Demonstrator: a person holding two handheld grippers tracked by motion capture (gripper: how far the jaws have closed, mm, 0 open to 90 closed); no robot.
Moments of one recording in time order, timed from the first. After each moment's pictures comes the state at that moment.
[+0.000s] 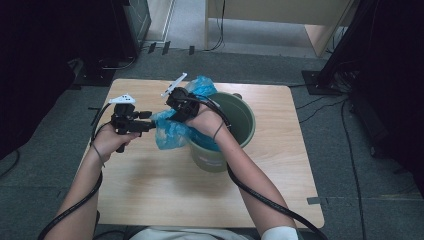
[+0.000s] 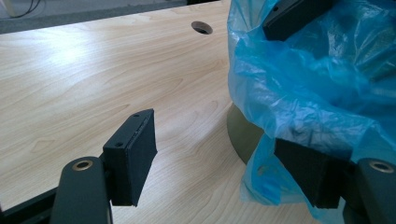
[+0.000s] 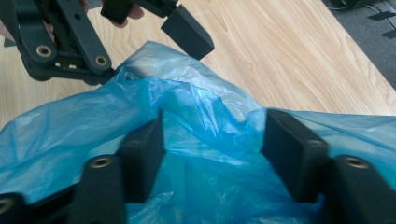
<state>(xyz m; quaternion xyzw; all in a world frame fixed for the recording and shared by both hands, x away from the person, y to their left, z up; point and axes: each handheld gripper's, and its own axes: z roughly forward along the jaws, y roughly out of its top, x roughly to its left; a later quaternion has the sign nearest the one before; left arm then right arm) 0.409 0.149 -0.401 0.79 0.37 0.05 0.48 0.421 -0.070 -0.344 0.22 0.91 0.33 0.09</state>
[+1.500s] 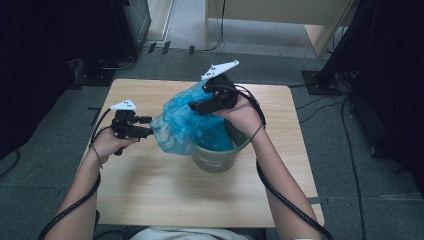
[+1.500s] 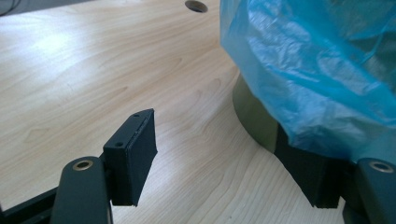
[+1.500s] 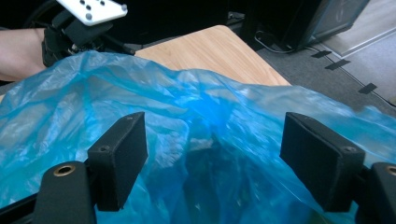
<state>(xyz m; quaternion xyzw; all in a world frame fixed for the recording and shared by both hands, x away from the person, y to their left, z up) 0.413 0.158 -0.428 0.82 0.34 0.04 0.47 0.401 -0.166 -0.292 0.27 0.85 0.43 0.14</state>
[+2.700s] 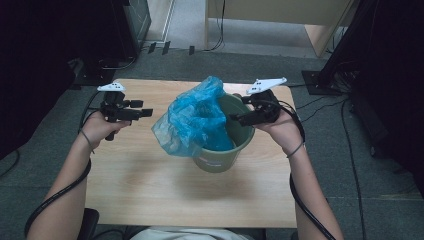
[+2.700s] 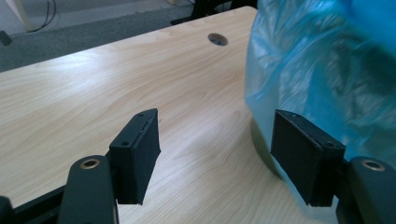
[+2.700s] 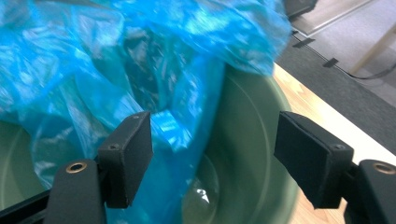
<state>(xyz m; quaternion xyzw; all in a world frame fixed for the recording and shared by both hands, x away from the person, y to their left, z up) 0.436 0.172 -0.373 0.80 0.36 0.06 0.48 0.369 -0.267 -0.313 0.31 0.84 0.41 0.17</state>
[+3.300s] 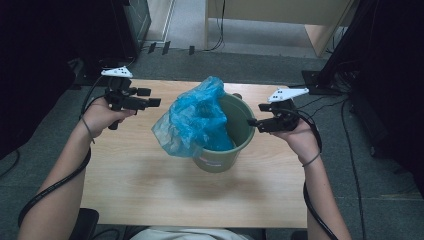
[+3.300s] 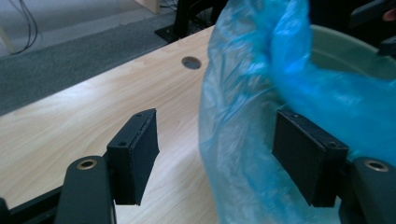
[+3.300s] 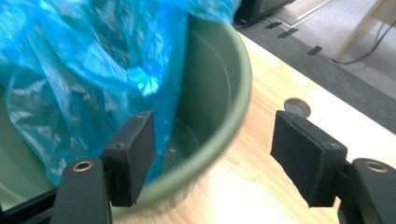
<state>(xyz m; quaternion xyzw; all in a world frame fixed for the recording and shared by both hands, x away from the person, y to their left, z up) 0.432 0.139 -0.318 0.82 0.31 0.07 0.48 0.352 -0.316 -0.330 0.35 0.83 0.41 0.18</state>
